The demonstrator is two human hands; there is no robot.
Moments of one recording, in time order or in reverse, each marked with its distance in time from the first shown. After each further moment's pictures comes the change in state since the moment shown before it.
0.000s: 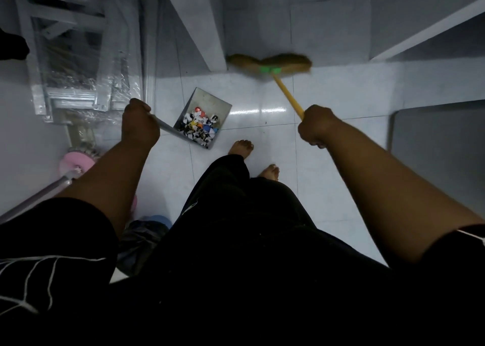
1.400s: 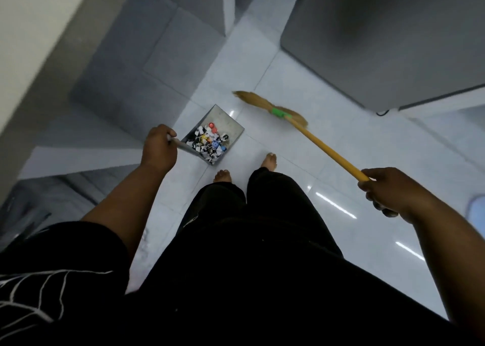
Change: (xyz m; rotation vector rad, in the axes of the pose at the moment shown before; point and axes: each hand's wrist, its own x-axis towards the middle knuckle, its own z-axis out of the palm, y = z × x) left_hand -0.028 0.257 0.093 0.169 -0.503 0.892; right_hand -0.213 0.245 0.190 1.351 0.118 0.603
